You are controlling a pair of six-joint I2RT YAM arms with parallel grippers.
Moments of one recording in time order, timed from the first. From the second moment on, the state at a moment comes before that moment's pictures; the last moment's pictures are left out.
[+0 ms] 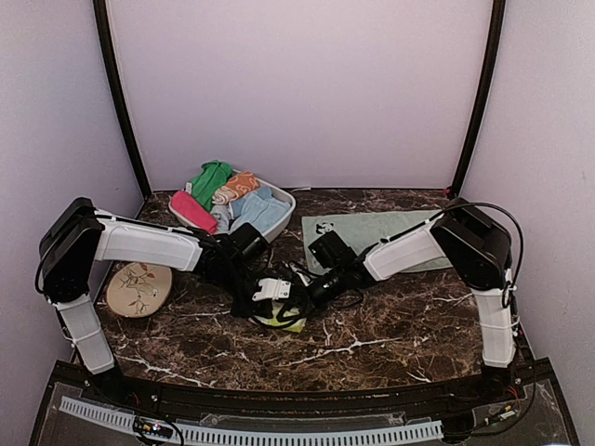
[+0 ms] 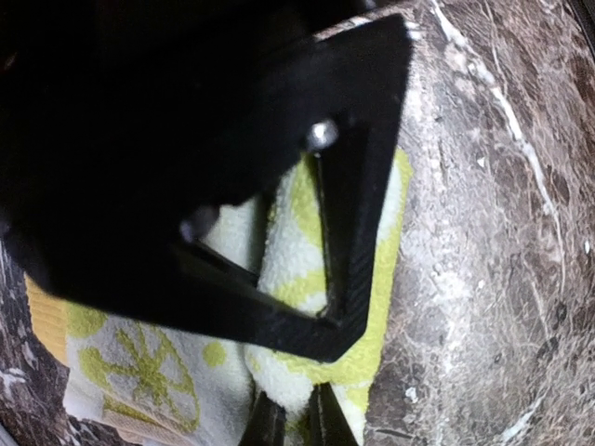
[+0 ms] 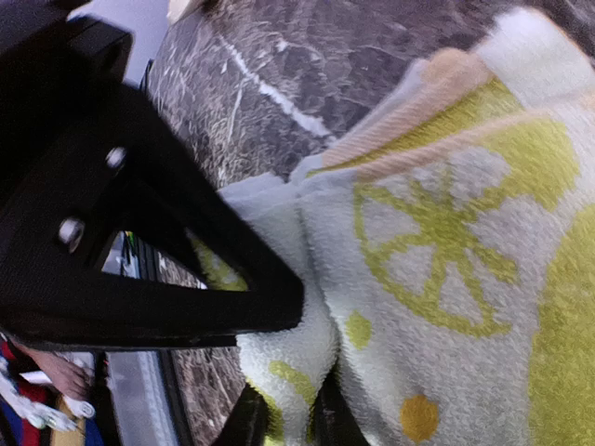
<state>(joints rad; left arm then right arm) -0.83 1.80 1.10 -0.50 0.28 0.81 0.88 2.14 1.24 -0.01 -0.84 0.38</state>
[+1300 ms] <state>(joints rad) -0.70 2.16 1.49 -1.13 0.72 0.74 1.25 1.18 0.43 0.33 0.42 -0.12</state>
